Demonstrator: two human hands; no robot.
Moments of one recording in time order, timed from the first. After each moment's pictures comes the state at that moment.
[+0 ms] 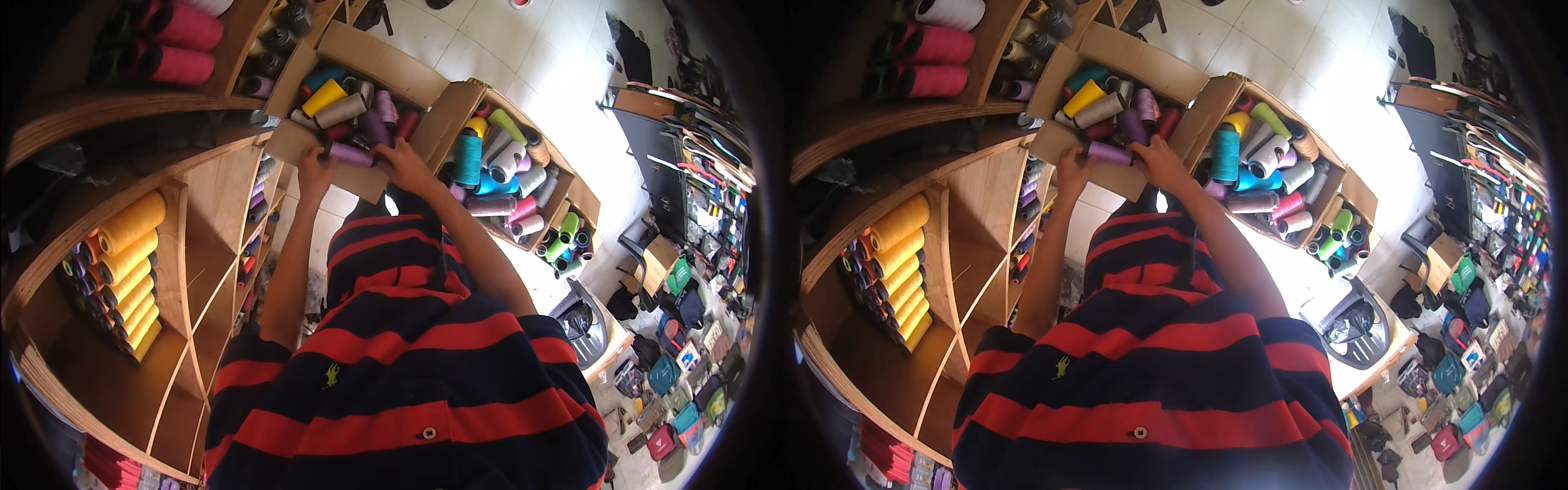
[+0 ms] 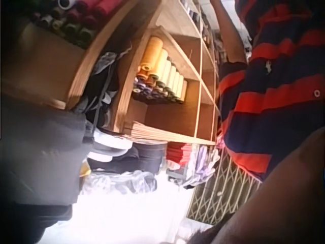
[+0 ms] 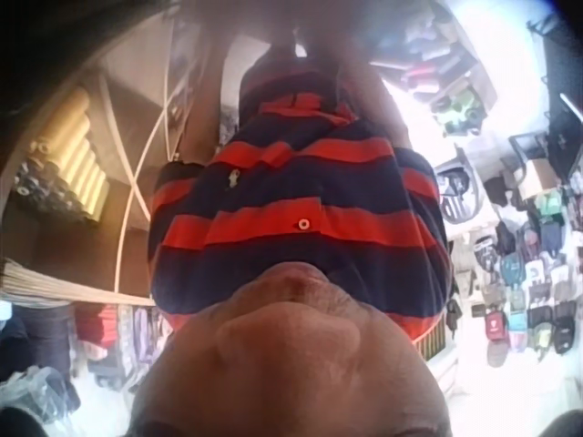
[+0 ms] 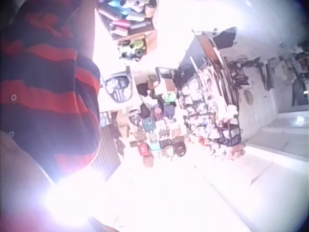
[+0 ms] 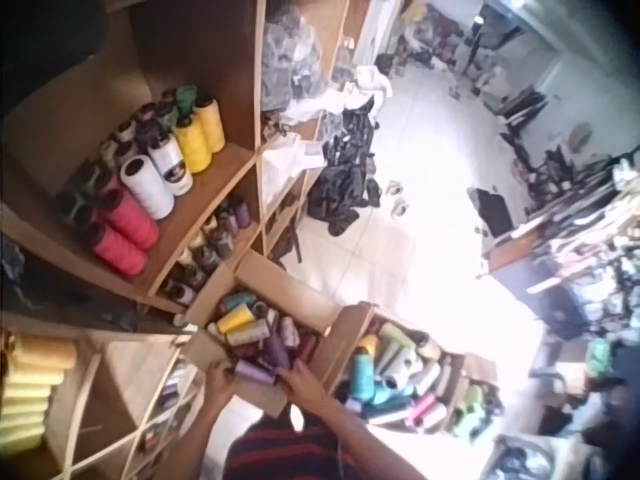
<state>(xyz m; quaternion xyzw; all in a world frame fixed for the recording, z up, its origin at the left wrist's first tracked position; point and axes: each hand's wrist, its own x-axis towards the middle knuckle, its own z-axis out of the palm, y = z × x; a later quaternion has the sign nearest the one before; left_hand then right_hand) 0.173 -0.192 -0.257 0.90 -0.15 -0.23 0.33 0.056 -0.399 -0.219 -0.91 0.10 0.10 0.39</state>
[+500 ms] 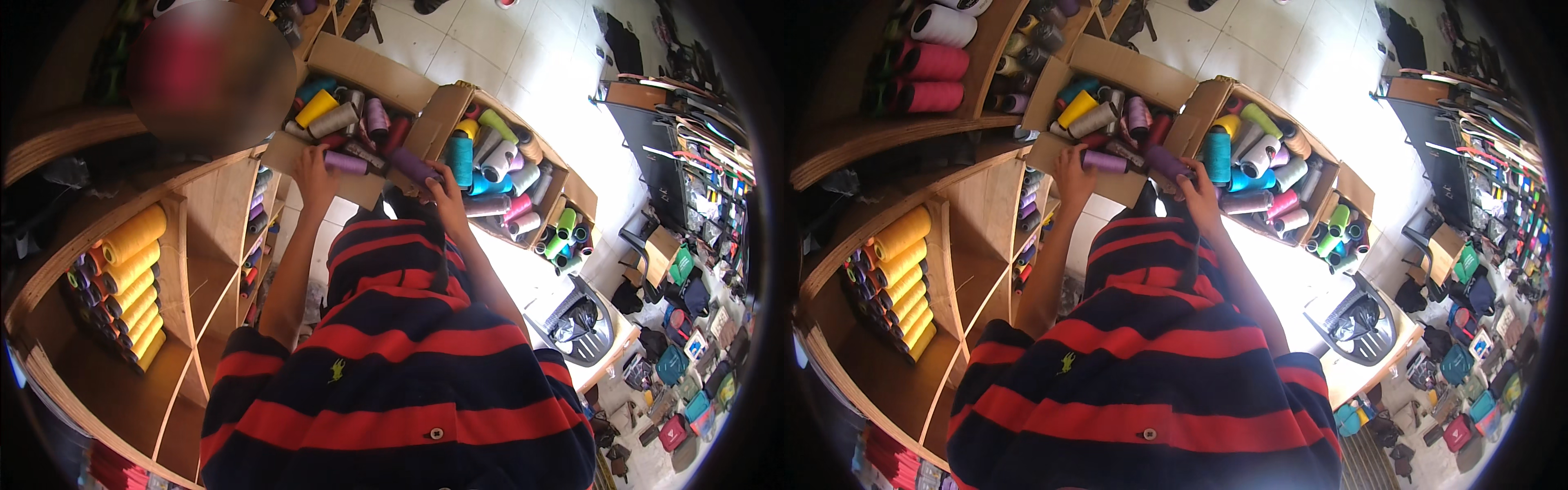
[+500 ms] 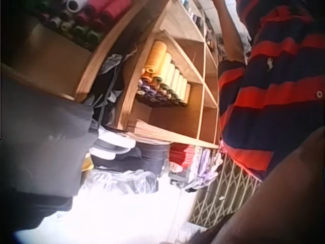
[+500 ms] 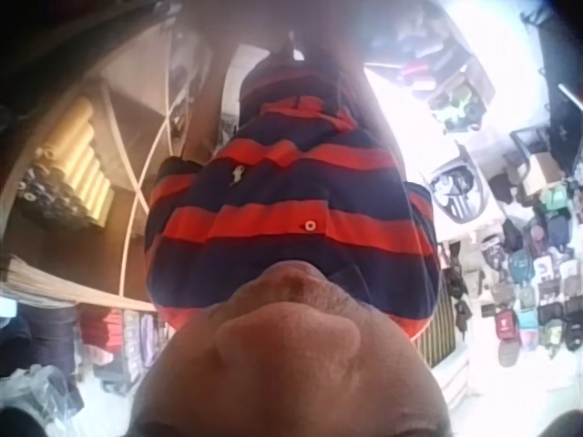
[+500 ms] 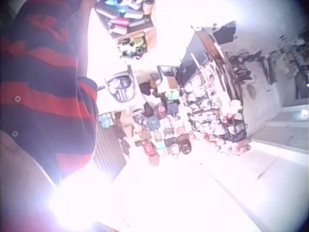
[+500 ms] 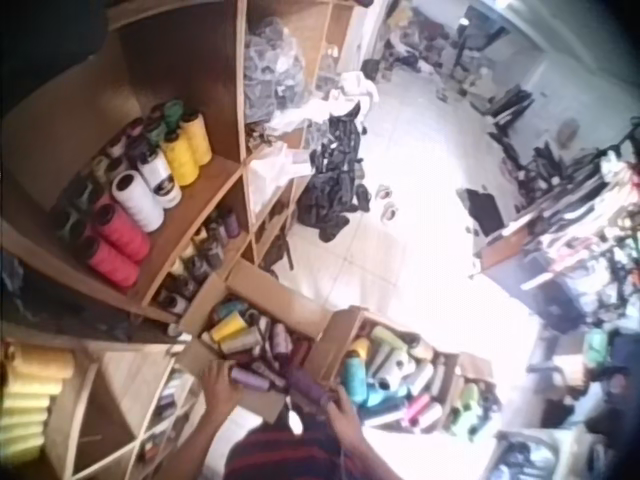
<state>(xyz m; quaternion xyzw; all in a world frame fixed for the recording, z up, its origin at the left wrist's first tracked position) 0.167 -0.215 -0.222 0.93 -0.23 -0.14 0.24 -0.016 -0.409 -0.150 -0.56 0.42 -0.02 0.72</state>
